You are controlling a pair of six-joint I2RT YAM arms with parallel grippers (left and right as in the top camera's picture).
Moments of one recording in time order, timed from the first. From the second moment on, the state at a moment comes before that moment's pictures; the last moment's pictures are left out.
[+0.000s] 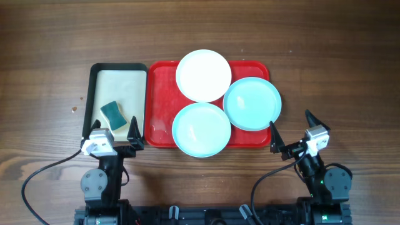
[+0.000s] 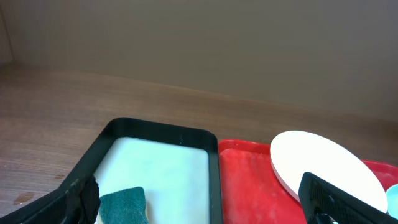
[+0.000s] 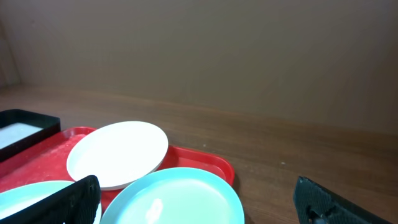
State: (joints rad) left arm 0.04 0.01 0.01 -0.07 0.03 -0.17; right arm 0.01 0.02 0.01 0.02 -0.30 -0.02
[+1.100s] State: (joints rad) left arm 0.04 0.73 1.14 -0.94 0.14 -0.27; right arm 0.01 0.52 0.76 -0.28 -0.35 0.07
